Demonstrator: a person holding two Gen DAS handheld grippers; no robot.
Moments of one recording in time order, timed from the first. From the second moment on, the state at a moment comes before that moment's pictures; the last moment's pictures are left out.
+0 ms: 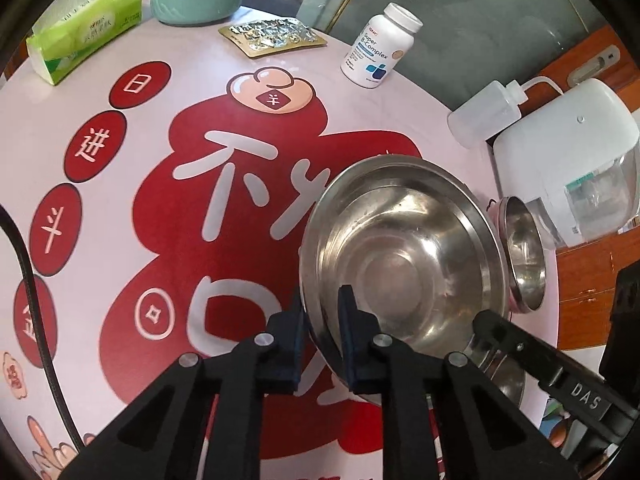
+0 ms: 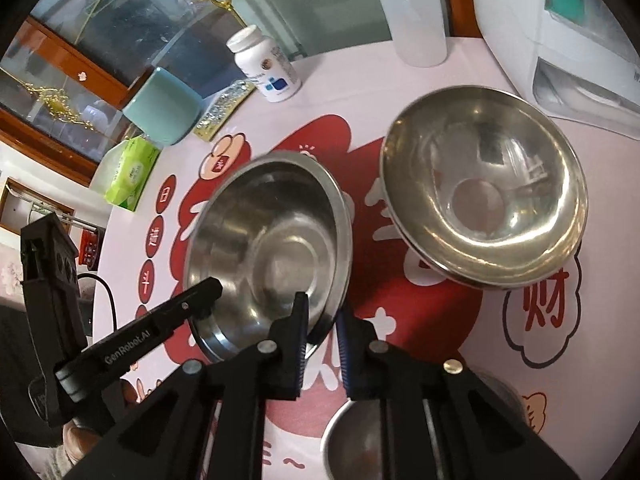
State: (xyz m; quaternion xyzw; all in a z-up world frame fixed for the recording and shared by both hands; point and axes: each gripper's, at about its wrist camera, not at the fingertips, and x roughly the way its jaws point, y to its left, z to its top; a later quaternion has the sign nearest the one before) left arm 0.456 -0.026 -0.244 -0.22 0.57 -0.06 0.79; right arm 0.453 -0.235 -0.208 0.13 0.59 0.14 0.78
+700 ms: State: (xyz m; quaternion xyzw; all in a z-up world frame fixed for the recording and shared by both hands) left arm 0.316 -0.016 -0.132 -0.22 0.53 -0.11 0.81; right arm 0.326 -0.240 -0.110 0.12 0.54 0.19 0.81
